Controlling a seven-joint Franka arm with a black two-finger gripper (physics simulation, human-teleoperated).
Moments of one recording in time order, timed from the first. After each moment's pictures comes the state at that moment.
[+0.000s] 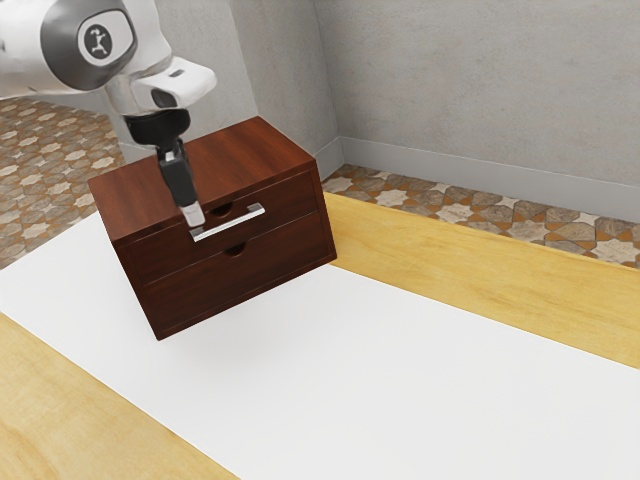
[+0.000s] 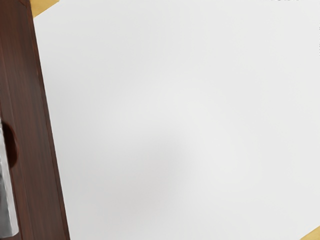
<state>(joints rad) 0.09 0.16 0.18 -1.25 -0.05 1.42 0.85</state>
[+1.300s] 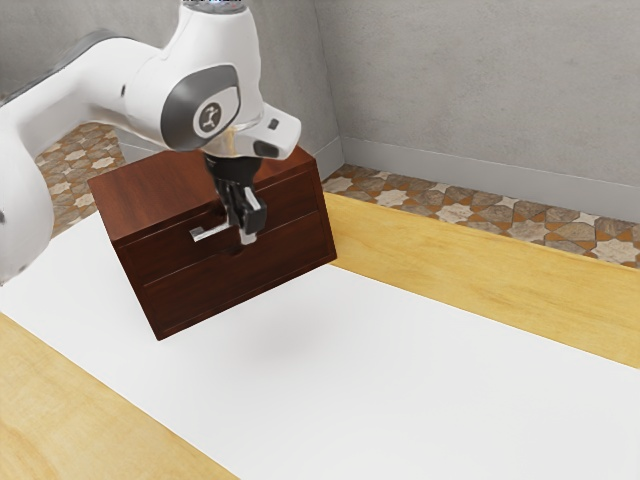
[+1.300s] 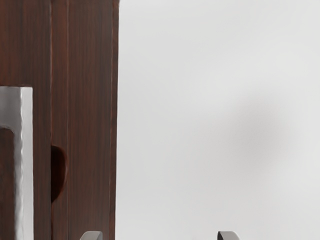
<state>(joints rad) -0.07 0.29 0.21 -1.30 0.22 1.65 0.48</state>
